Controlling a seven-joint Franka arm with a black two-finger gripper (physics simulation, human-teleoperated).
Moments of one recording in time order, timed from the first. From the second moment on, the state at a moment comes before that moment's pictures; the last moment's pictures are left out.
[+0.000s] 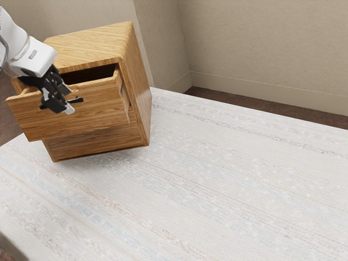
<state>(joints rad) 0.22 -0.24 0.15 -1.78 0.02 2.00 1.04</state>
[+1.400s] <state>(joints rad) 0.28 -0.23 0.15 -1.82 0.02 2.01 1.03</state>
